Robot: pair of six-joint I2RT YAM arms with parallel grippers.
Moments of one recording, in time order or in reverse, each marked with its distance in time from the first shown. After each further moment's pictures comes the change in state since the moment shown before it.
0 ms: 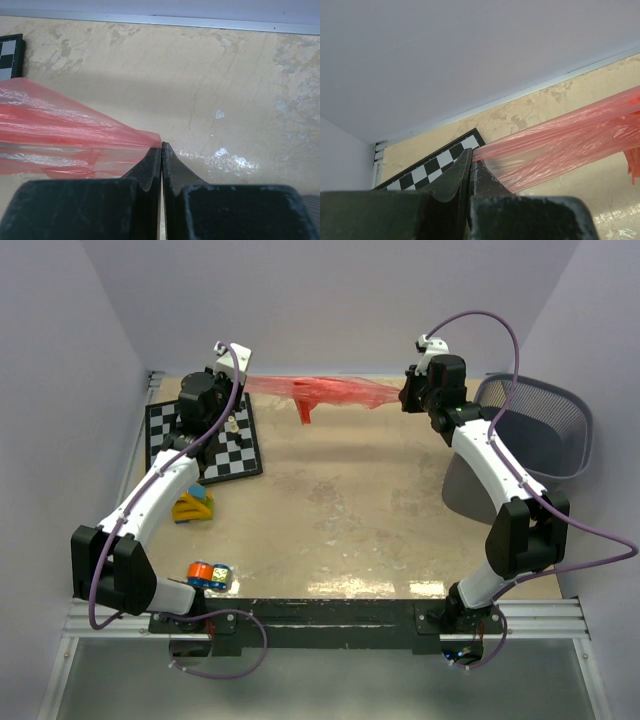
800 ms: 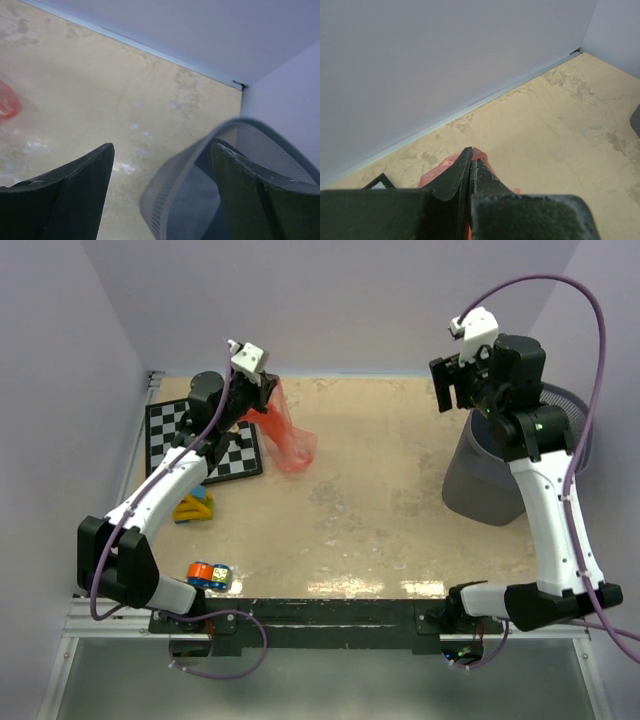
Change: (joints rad) left arm -0.057 0.029 0.010 0.116 0.349 -0.208; right arm 0.000 -0.275 0.365 -0.534 0.104 -0.422
